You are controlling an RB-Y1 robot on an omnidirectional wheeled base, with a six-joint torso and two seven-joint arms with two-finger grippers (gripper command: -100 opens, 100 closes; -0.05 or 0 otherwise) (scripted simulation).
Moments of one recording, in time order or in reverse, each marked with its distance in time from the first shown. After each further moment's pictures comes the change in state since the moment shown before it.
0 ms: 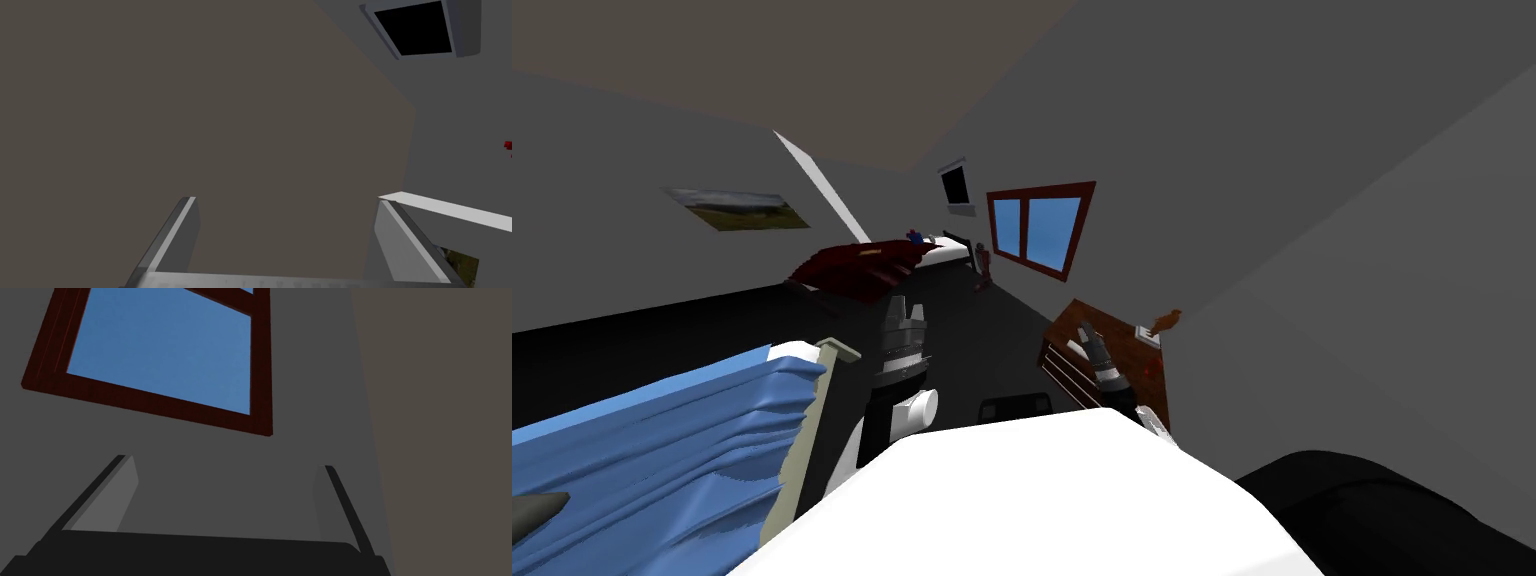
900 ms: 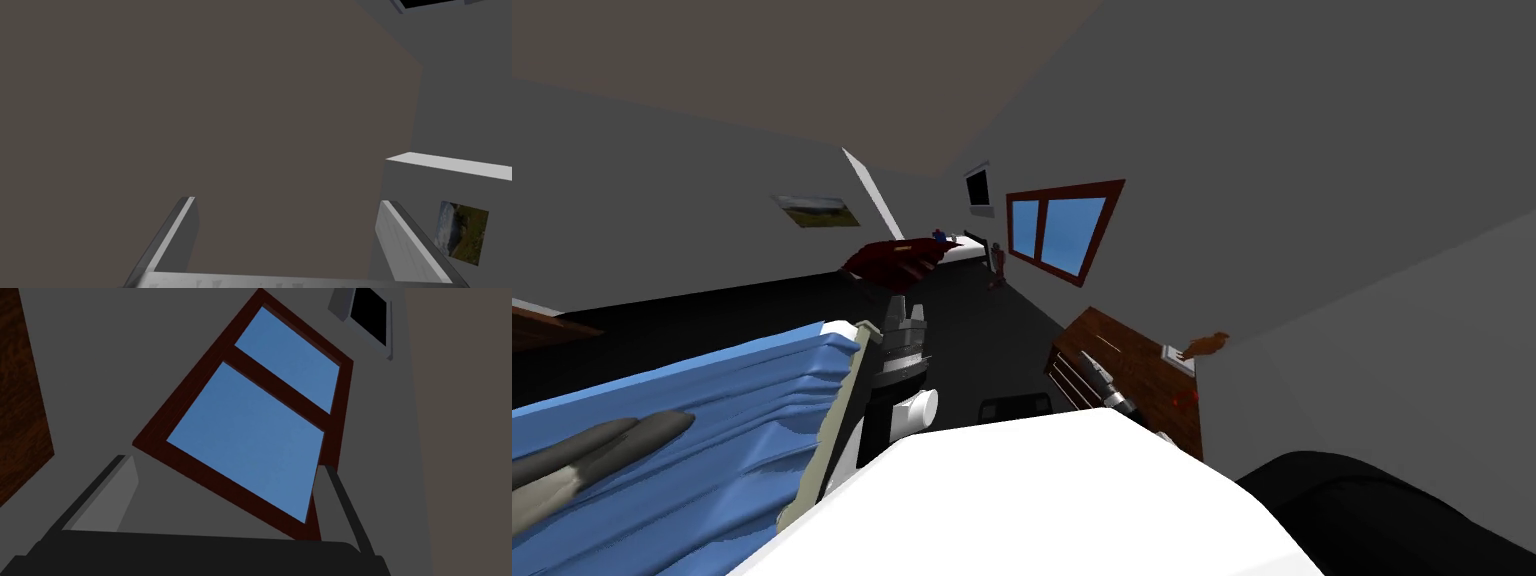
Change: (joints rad) left arm 0.000 0.000 0.000 0.000 0.000 0.000 0.000; right arm 0.079 -0.114 -0.008 0.221 0.221 0.034 -0.032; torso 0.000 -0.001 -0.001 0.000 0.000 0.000
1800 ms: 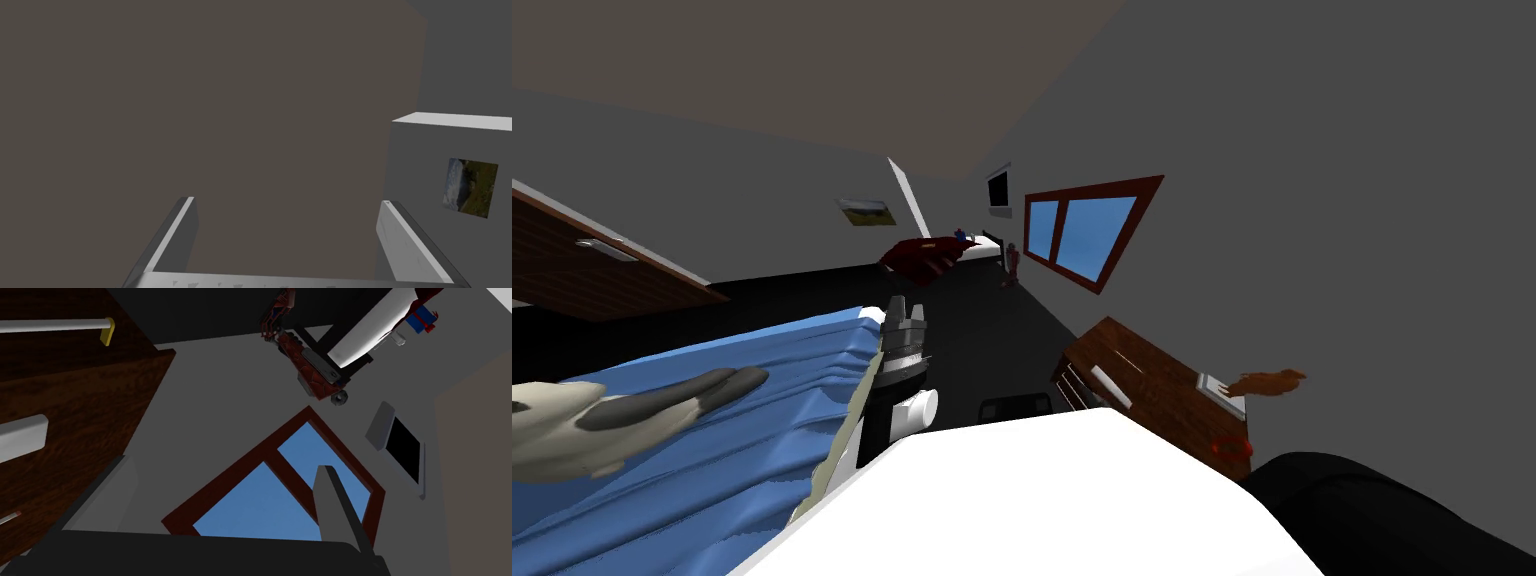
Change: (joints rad) left arm 0.000 0.000 0.000 0.000 0.000 0.000 0.000; right arm 0.060 -0.069 0.027 0.198 0.220 0.039 -0.006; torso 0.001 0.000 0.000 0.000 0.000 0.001
